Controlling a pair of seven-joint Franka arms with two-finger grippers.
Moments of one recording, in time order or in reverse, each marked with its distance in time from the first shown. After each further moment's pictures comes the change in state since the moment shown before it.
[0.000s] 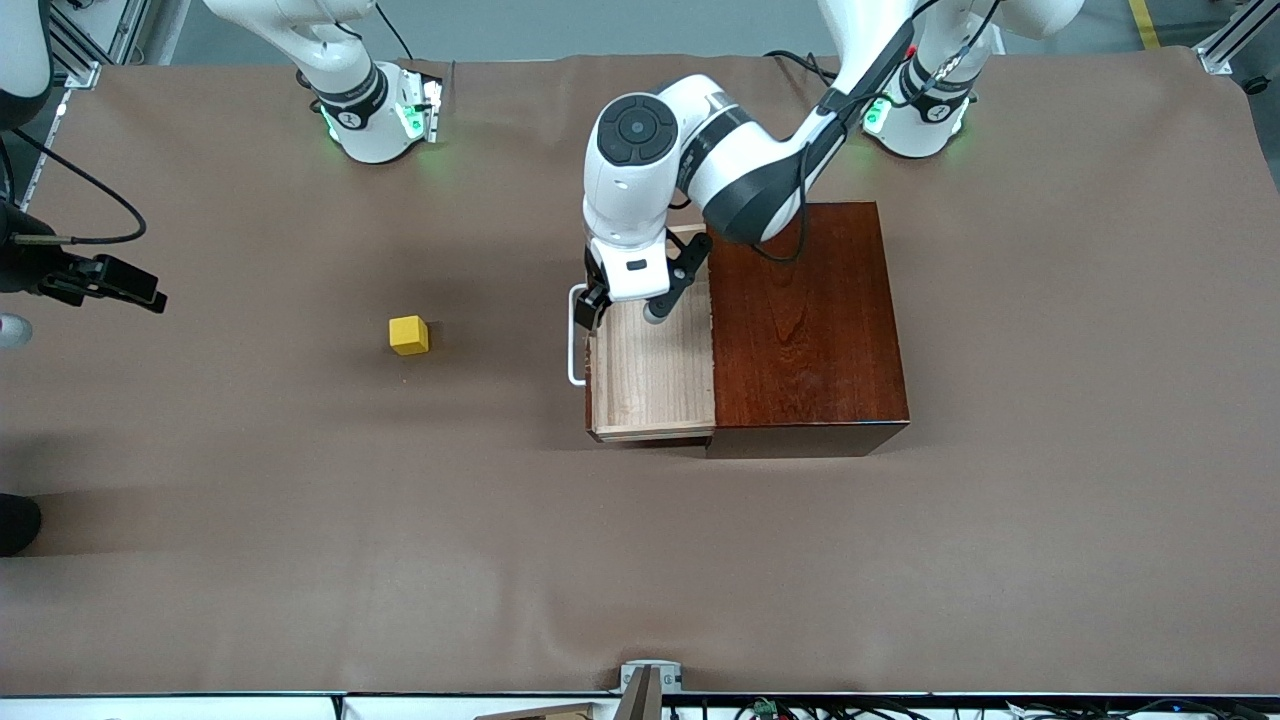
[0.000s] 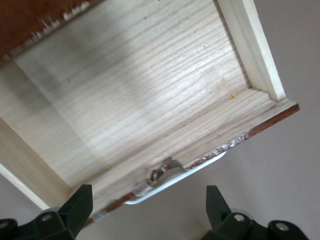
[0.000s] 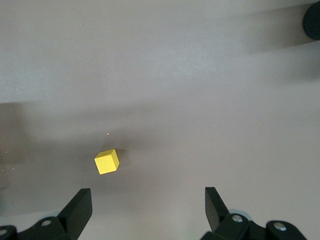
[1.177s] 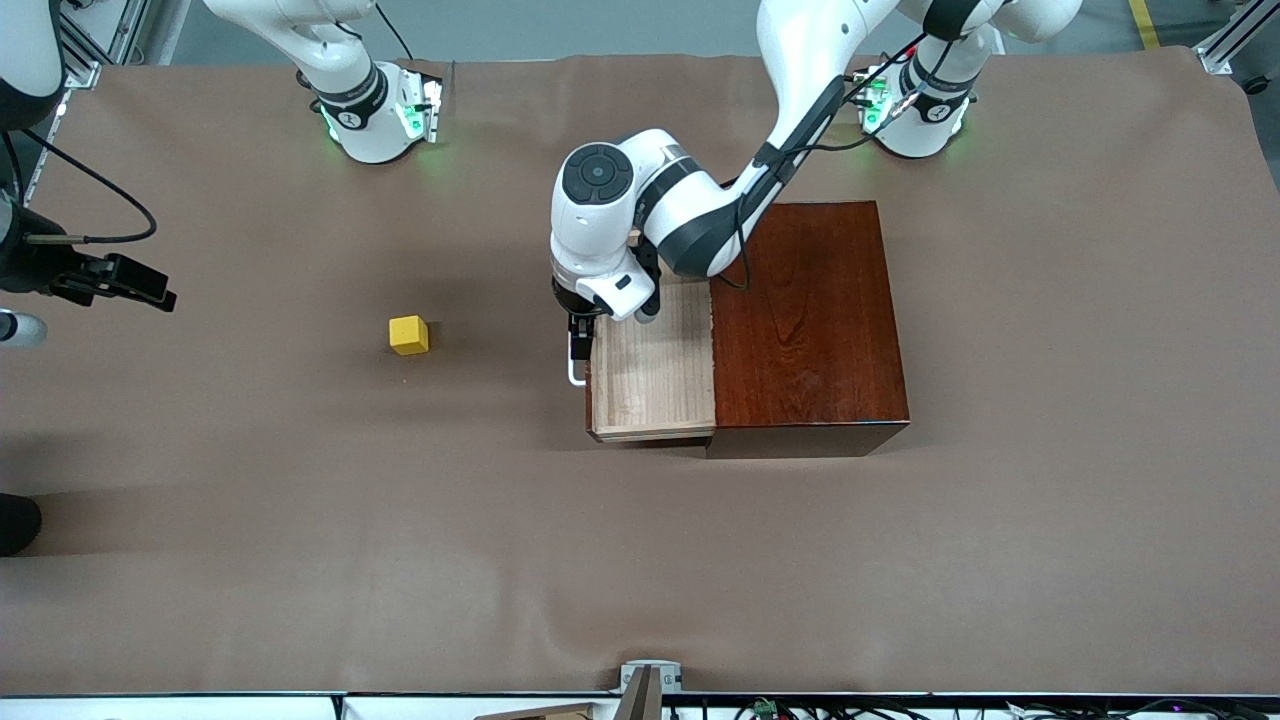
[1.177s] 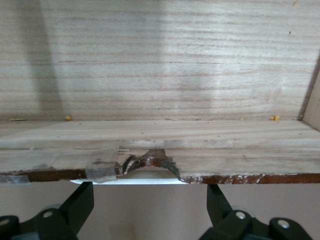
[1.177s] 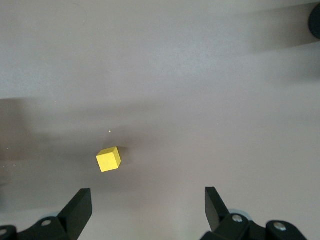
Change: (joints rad) left arm -0.116 0.160 0.087 0.073 -0.012 0.135 -0.538; right arm 0.006 0.001 0.008 -0.004 0.000 -0.004 0.000
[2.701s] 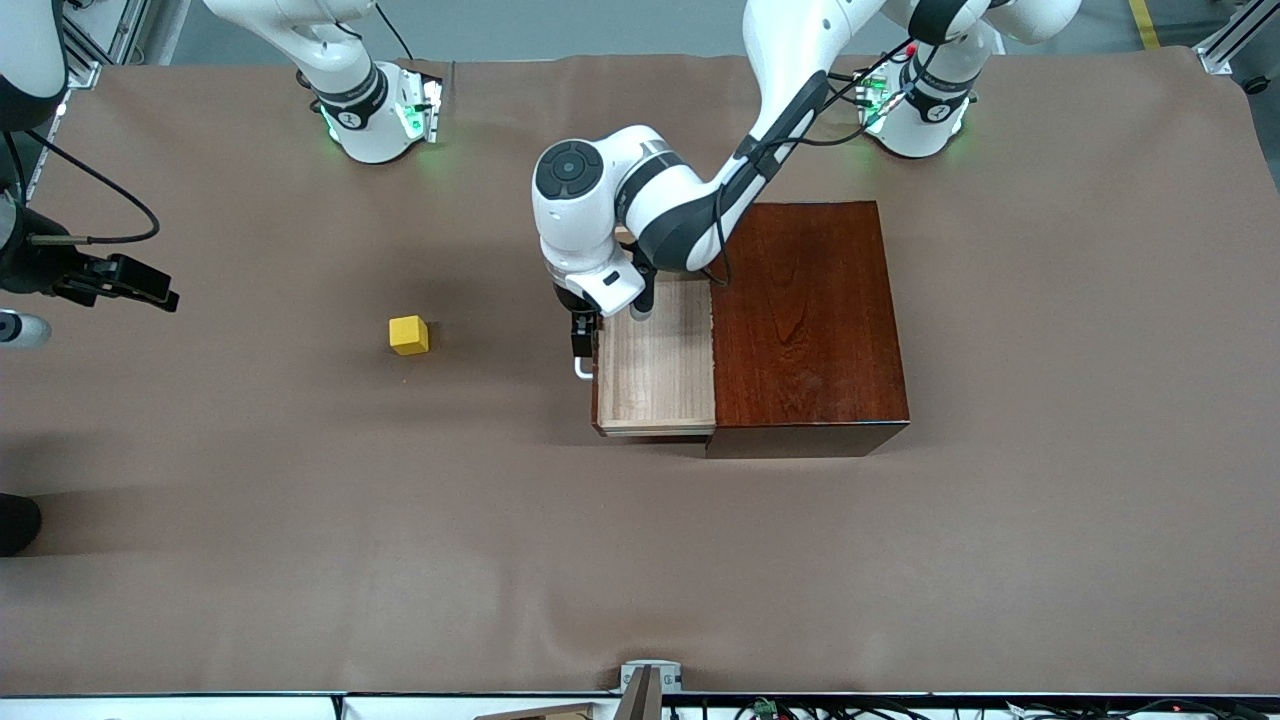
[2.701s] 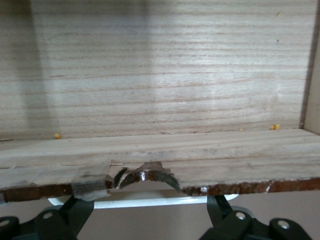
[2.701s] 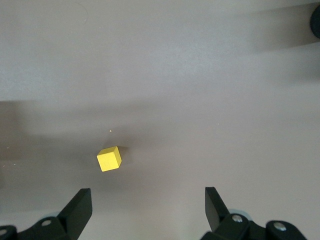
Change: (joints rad) left arm -0.046 0.033 0.032 0.063 0.115 -0.144 0.006; right arm 0.001 0.001 0.003 -0.001 0.000 0.000 0.000
